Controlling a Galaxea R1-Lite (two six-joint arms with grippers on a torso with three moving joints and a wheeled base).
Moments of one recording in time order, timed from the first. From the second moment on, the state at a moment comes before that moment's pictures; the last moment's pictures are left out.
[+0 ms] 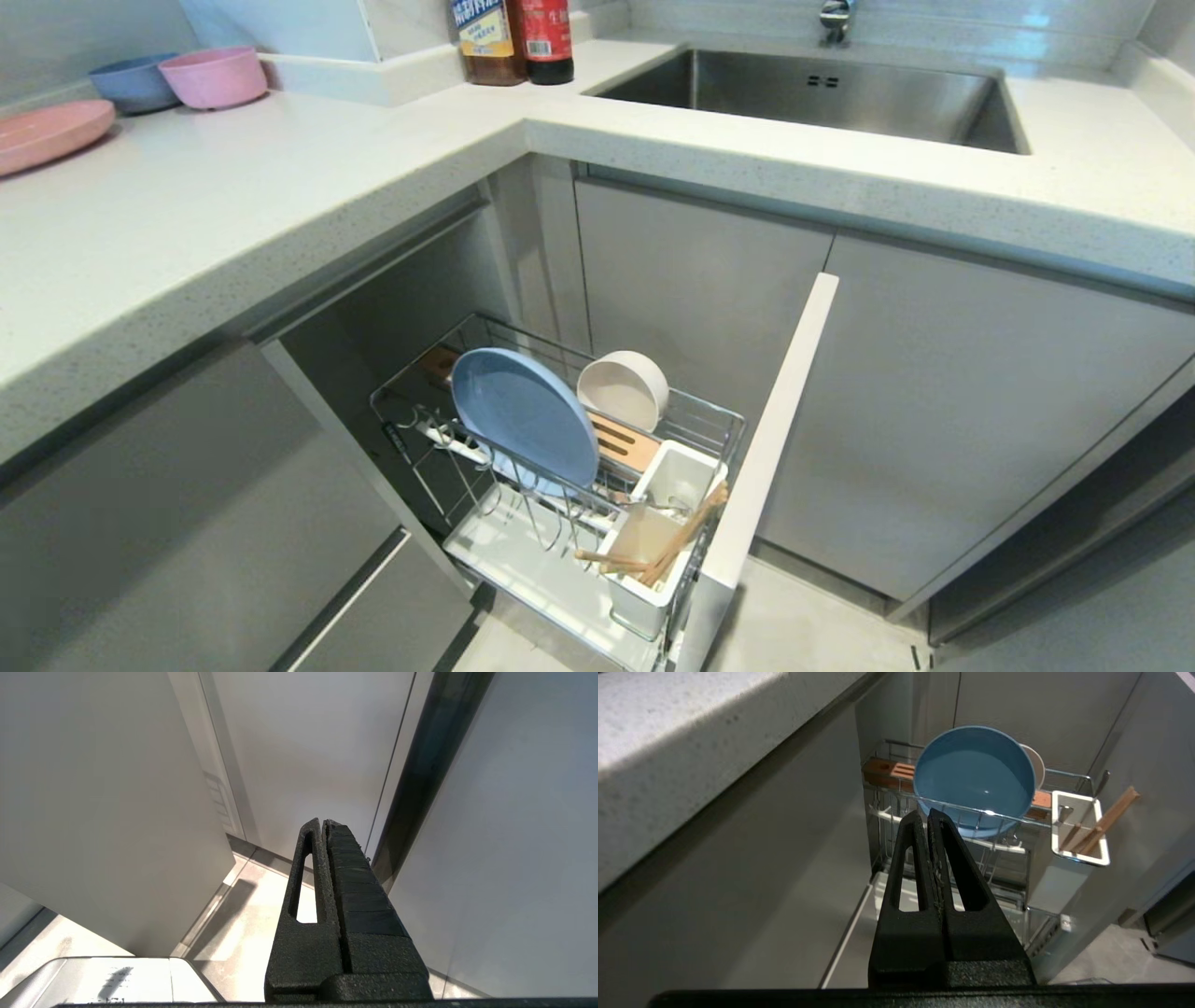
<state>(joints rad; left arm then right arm) 0.00 0.05 -0.46 0.27 -0.12 0.04 0.00 0.00 0.00 0.00 0.00 0.01</state>
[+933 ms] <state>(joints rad) 0.00 0.00 0.00 -0.09 0.03 -0.11 0.00 0.00 0.00 0.00 0.00 0.01</state>
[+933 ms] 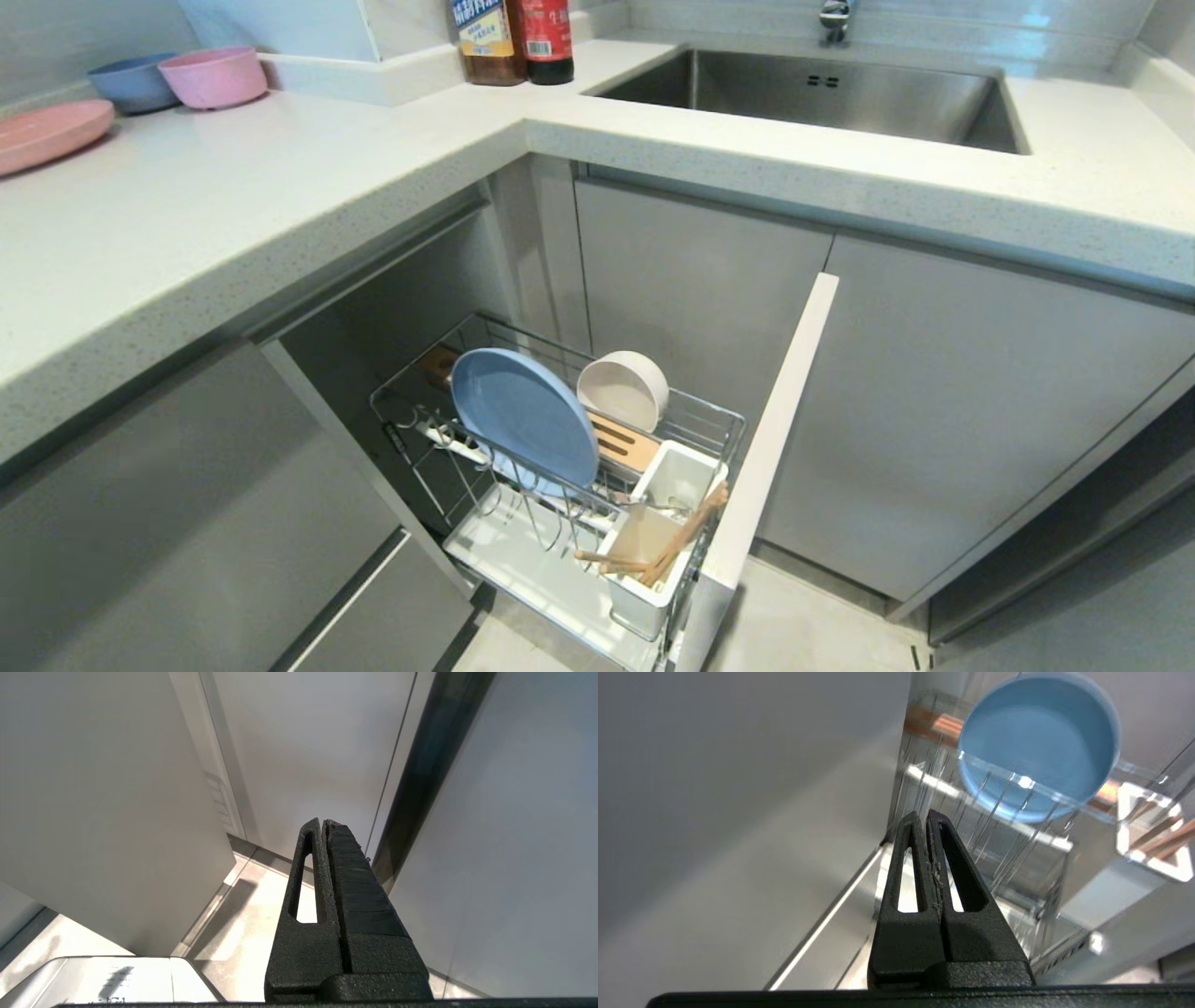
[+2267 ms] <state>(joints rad) 0.00 0.00 0.00 -0.06 -0.01 0.01 0.00 0.00 0.00 0.00 0.00 0.01</state>
